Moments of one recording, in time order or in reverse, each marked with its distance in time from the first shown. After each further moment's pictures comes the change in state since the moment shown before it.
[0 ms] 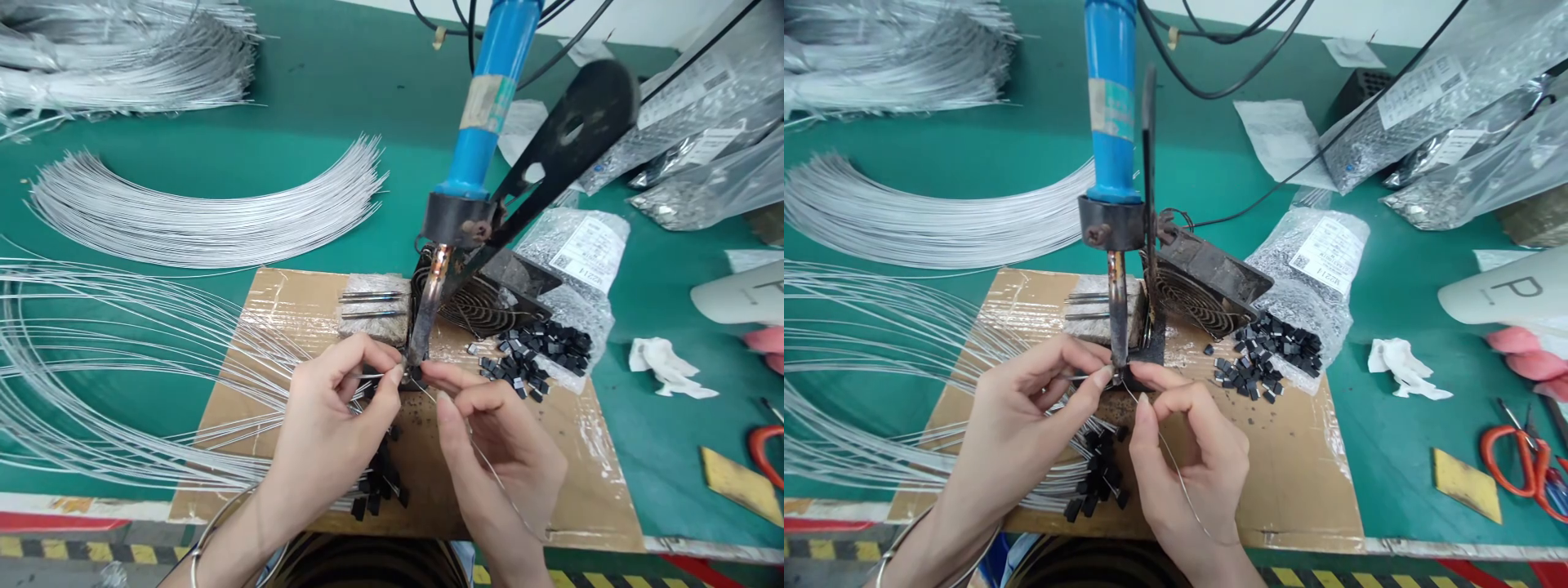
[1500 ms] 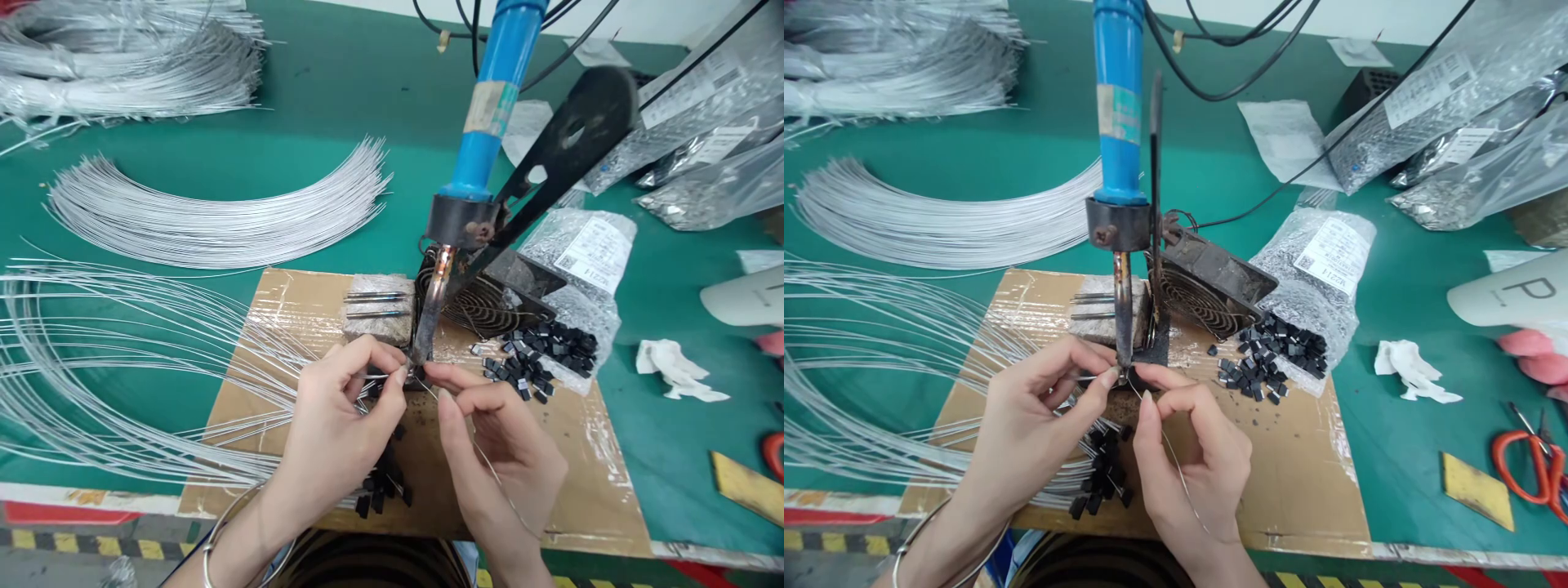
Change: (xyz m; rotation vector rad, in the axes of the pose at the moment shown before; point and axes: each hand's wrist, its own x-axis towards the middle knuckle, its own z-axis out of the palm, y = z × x) left_hand -0.004 -0.005 0.001 0.055 0.009 0.031; right_hand -0.001 0.005 0.002 -0.010 0.020 -0.051
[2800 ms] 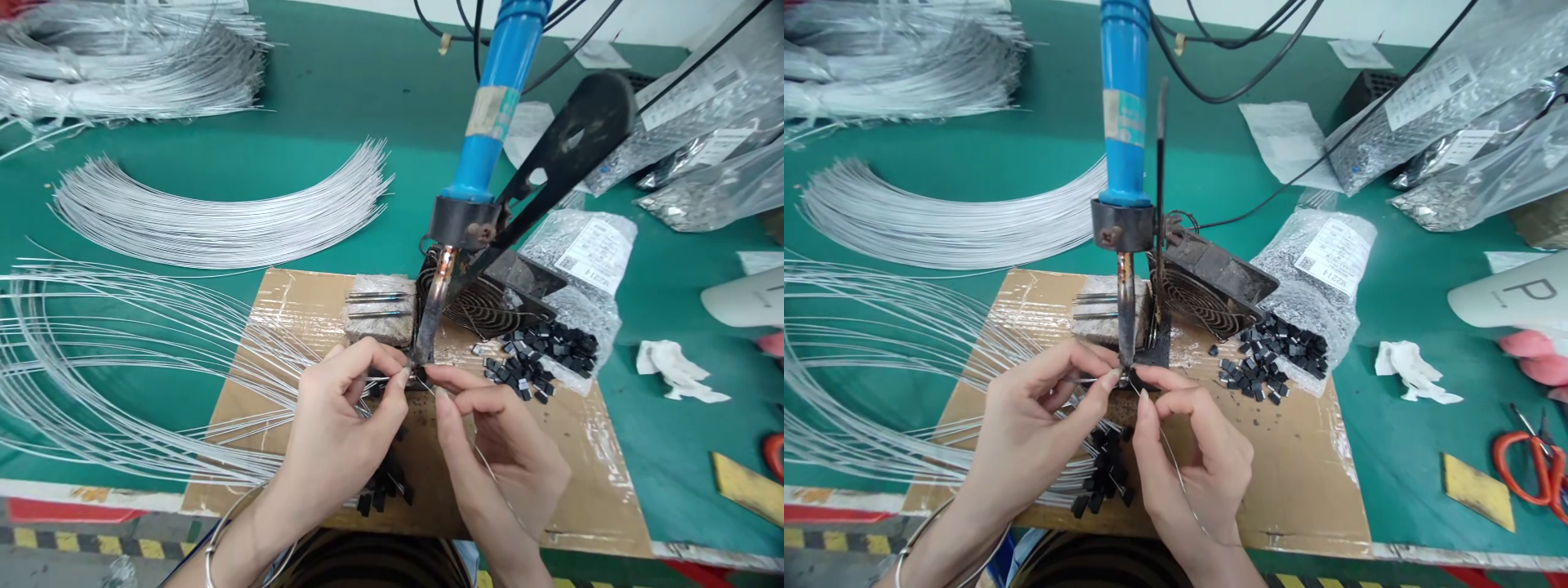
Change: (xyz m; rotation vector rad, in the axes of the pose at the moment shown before) left_hand -0.002 0.002 -0.001 0.038 0.004 0.026; right_hand -0.001 0.002 0.001 -0.016 0.020 -0.063
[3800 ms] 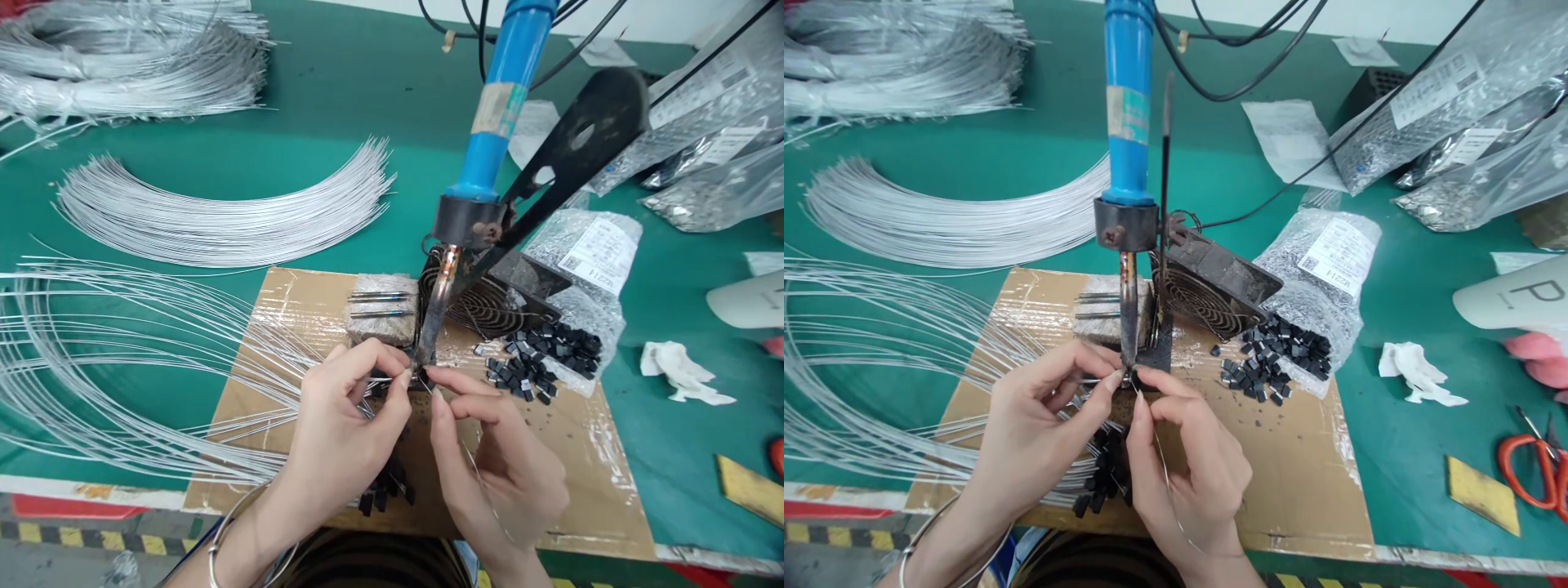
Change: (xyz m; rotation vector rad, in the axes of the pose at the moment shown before) left_hand -0.002 -0.002 0.001 0.057 -0.002 0.014; right_hand 0.000 0.000 0.004 -0.227 0.034 -0.201
